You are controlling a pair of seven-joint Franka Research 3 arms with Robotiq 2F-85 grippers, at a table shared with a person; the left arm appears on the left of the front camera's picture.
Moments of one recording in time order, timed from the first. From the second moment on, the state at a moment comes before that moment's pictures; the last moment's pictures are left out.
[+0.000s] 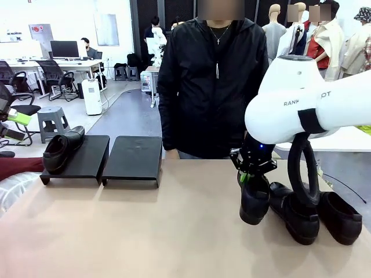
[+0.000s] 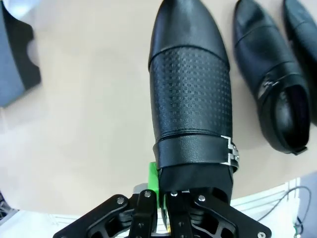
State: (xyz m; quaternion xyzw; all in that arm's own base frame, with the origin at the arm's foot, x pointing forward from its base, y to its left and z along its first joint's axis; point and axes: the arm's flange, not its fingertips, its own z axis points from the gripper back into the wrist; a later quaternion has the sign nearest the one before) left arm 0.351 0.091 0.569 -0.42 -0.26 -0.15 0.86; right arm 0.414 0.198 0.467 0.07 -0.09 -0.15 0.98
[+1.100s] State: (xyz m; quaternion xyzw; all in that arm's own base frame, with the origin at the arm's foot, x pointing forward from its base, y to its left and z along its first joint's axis) left arm 0.351 0.091 0.569 -0.42 -0.26 -0.15 0.86; right arm 0.371 0.465 0.387 0.05 -0.14 0.08 0.99
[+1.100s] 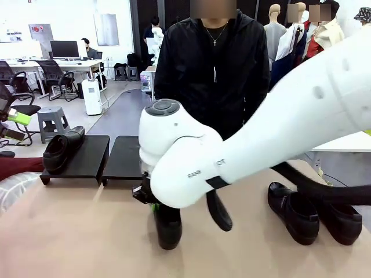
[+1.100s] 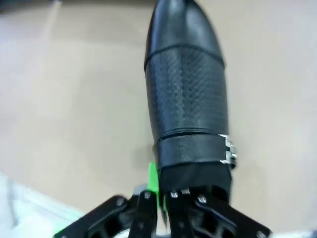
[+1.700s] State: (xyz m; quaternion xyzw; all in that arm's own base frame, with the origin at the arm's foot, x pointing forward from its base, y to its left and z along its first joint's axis) left arm 0.351 0.091 0.569 -0.42 -0.26 -0.15 0.86; right arm 0.387 0.514 0.368 0.09 -0.08 0.01 0.99
